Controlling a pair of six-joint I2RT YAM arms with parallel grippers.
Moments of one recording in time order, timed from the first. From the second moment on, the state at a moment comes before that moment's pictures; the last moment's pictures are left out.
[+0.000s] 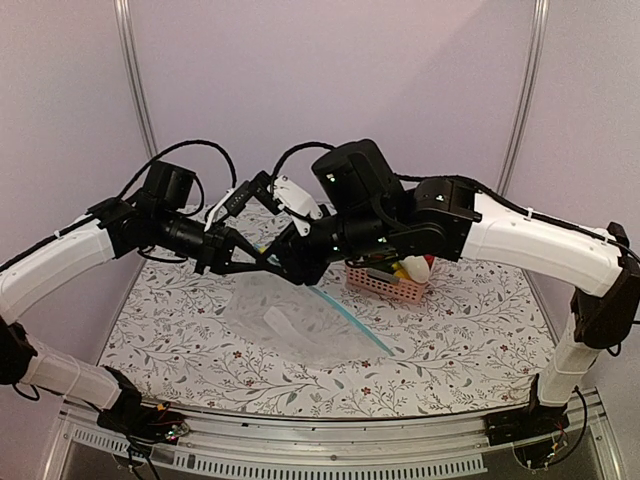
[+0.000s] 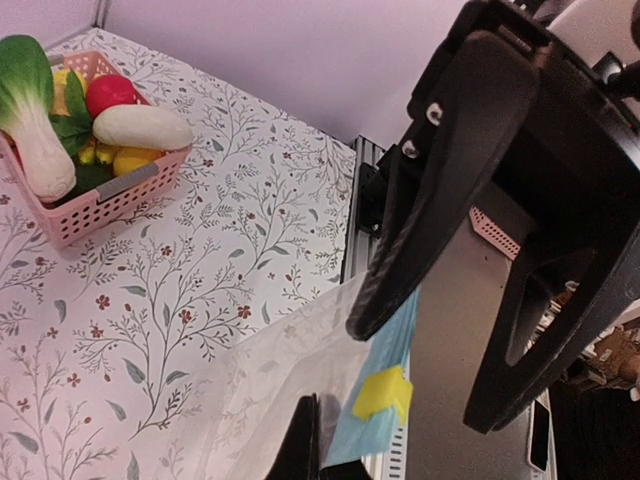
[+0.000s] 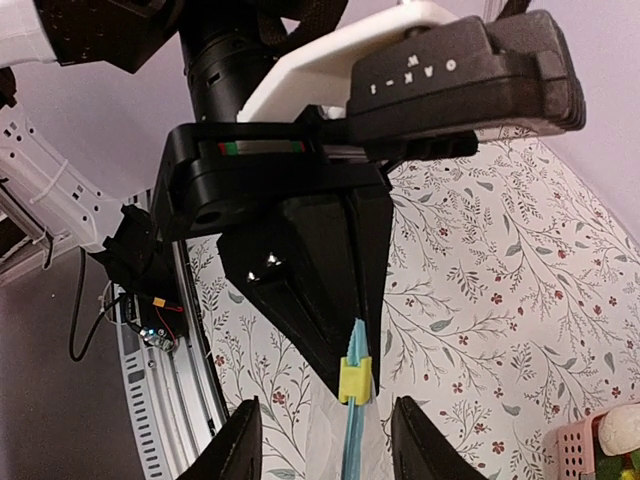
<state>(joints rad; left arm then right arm) -0.56 1.26 1.12 -0.56 0.96 0.06 1.22 1.76 1.81 -0.57 -0.01 0.10</state>
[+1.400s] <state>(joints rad) -0.57 1.26 1.12 -0.56 0.95 0.06 1.22 1.82 1.88 -0.59 0.06 0.10</state>
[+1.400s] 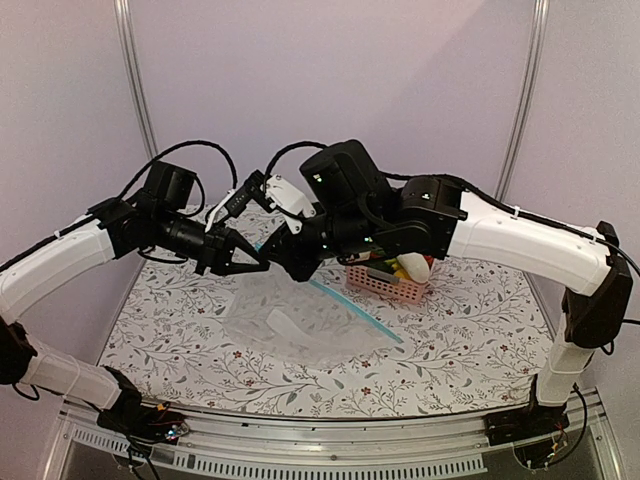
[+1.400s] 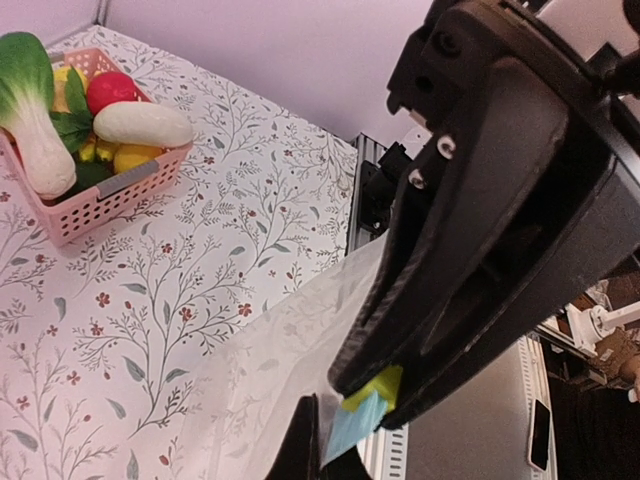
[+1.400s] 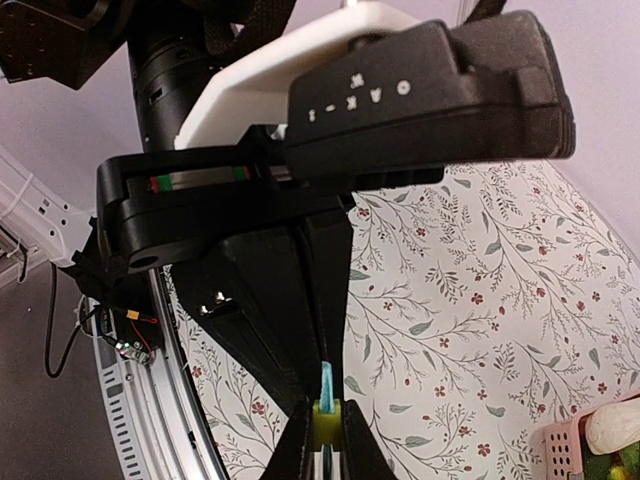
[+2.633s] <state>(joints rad) -0.56 1.24 1.12 -0.55 0.84 0.05 1.22 1.83 1.87 -0.57 0.10 0.11</state>
